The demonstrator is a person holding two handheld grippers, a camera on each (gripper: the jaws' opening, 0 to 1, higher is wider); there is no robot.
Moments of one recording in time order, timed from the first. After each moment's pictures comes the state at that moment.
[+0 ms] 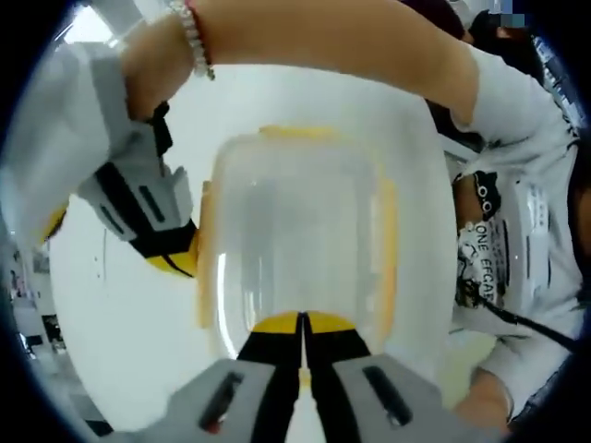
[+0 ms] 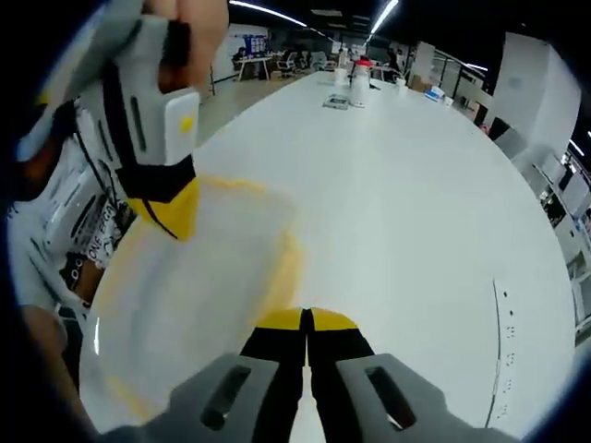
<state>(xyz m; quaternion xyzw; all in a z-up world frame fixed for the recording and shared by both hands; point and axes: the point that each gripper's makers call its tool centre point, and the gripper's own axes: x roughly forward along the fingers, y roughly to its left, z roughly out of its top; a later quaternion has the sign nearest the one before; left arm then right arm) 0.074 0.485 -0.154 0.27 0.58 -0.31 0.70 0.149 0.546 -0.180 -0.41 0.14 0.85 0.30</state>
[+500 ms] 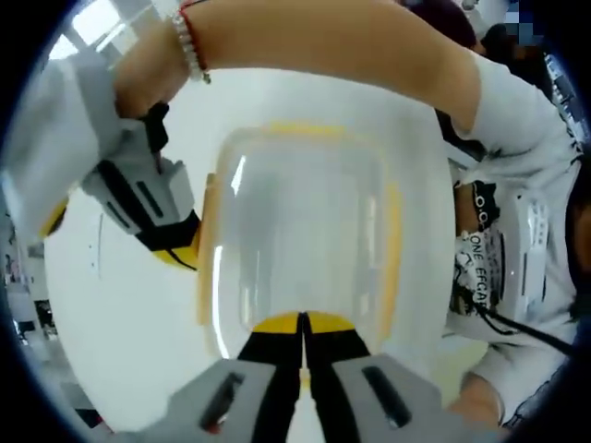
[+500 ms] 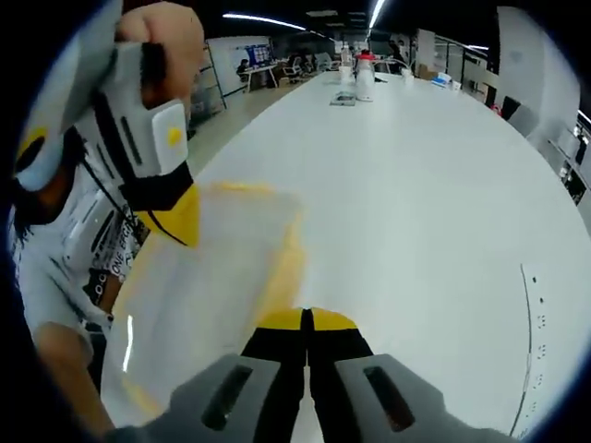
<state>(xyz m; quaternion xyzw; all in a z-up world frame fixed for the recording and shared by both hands) 0.071 0.489 -0.158 0.26 0.60 -0.30 0.69 0.135 0.541 -0.189 -0.38 0.21 0.86 0.27</state>
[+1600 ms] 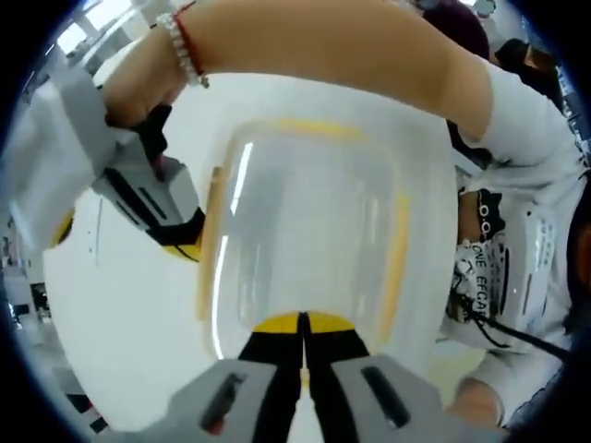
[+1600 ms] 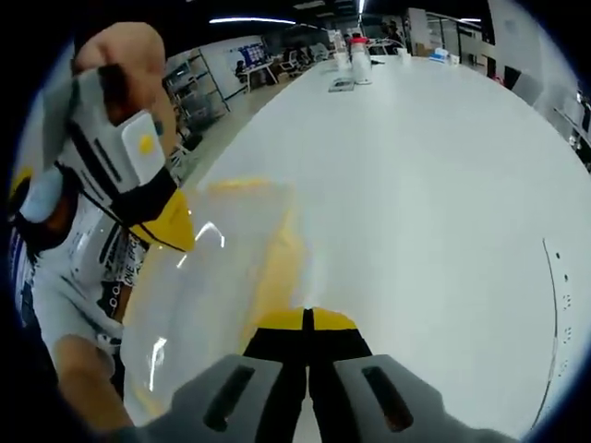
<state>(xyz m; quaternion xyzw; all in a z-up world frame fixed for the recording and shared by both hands) 0.075 0.491 -0.161 0.24 0.62 -0.28 0.69 0.130 0.536 -0.203 -0.37 0.27 0.86 0.24</state>
